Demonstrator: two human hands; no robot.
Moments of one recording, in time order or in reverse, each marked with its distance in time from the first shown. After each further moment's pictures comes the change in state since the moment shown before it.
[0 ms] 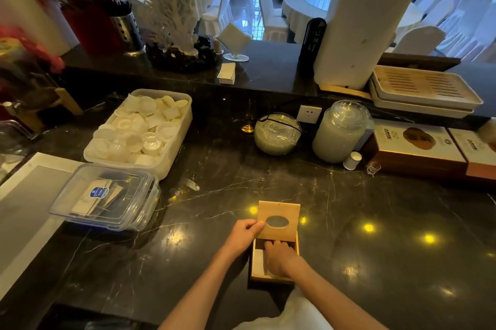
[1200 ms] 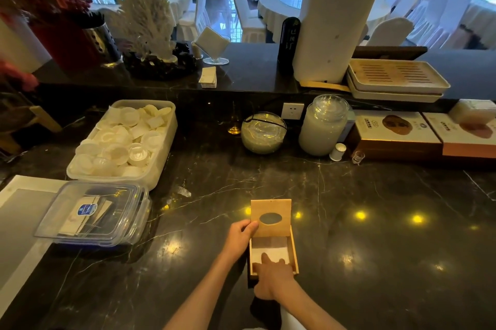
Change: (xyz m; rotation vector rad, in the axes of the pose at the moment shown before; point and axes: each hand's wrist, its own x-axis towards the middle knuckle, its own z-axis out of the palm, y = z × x) left_hand 0.004 -0.016 0.007 0.028 0.069 0.061; right_hand -0.038 -0.029 0.021 -0.061 -0.151 0.073
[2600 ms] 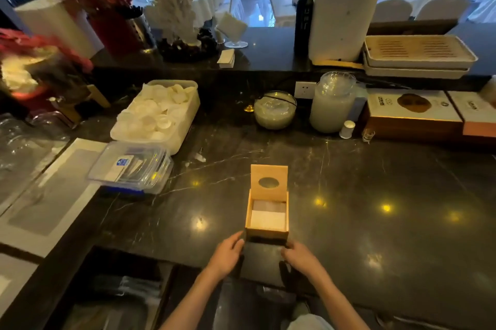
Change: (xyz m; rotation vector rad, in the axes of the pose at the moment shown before) left_hand -0.150 -0.055 0.033 0.214 0.040 -0.193; right_hand -0.051 0.096 0.093 1.025 0.145 -0.134
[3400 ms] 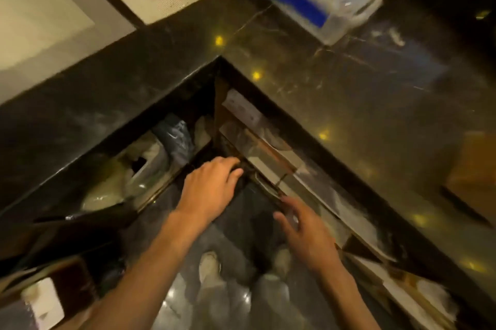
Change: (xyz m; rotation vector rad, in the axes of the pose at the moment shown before) left_hand -0.104 -0.335 -0.143 0.258 0.467 -0.115; right_hand 0.029 -0.010 0.374 -0.712 -0.067 -0.252
